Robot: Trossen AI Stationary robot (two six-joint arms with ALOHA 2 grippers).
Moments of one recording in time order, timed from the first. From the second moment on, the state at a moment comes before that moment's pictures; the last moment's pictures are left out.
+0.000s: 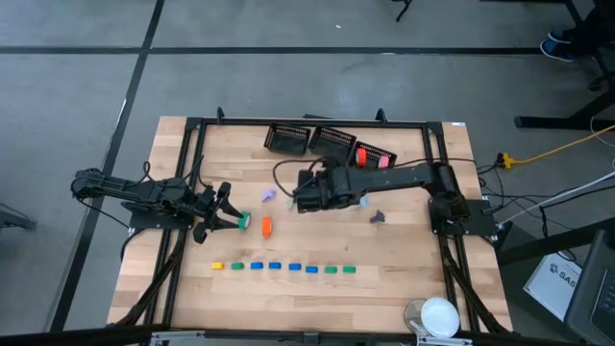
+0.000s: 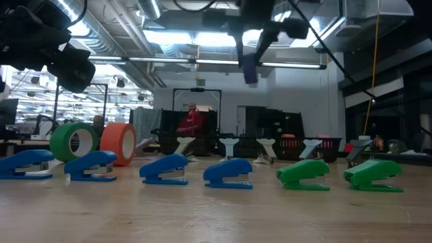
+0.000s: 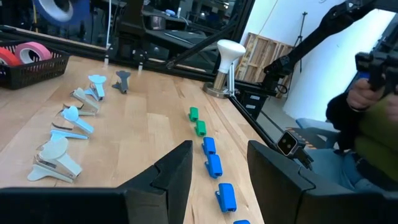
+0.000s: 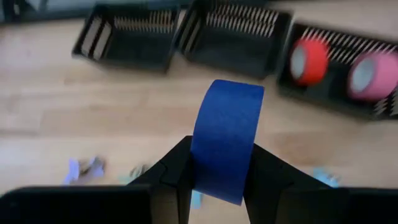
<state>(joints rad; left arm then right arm) -0.14 0.12 0.01 0.04 0.15 -0.29 0.14 2.08 2.04 -1.50 0.71 1.75</state>
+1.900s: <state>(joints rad) -0.14 0.12 0.01 0.04 0.15 -0.29 -0.24 1.68 1.17 -1.00 0.60 1.64</state>
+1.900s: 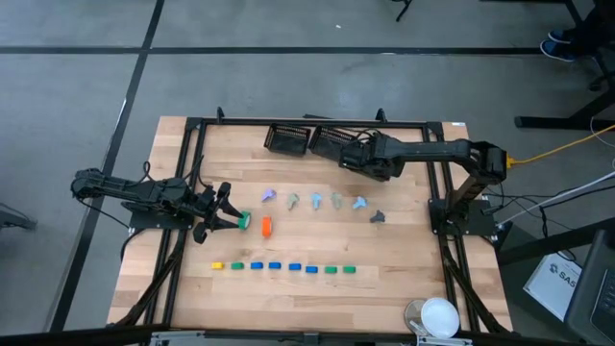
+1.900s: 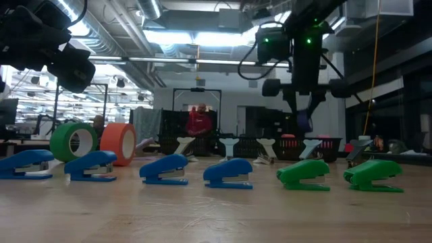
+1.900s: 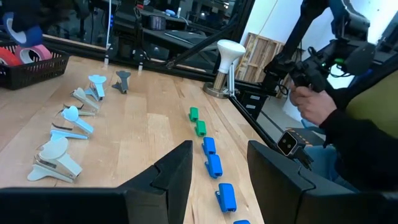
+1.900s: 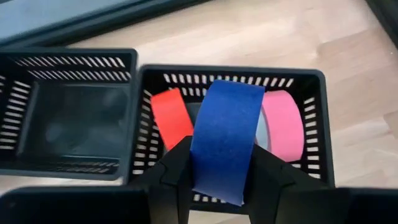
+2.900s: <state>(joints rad) -0.14 0.12 0.01 0.04 0.15 -0.29 -0.29 1.68 1.00 -0.76 0.57 1.41</state>
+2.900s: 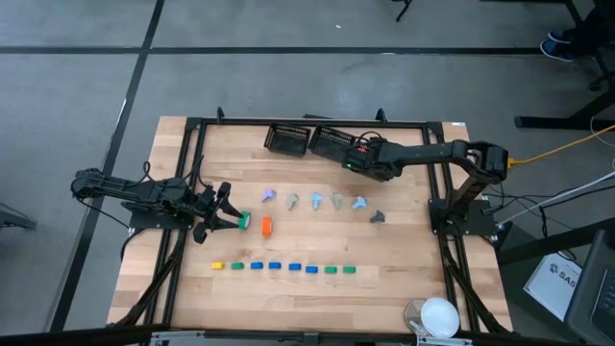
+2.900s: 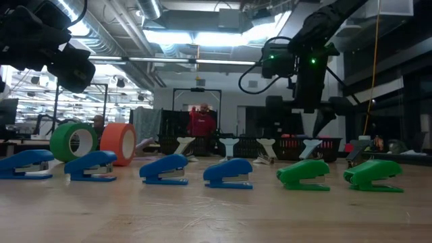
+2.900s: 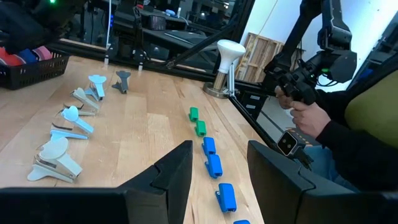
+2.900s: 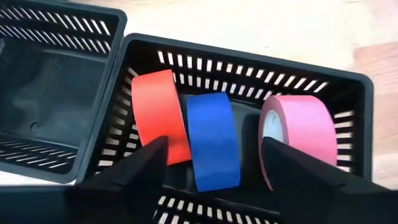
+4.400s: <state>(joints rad) -0.14 0.12 0.01 0.04 0.15 -0.29 -0.29 1.68 1.04 -0.91 0.48 1.46</state>
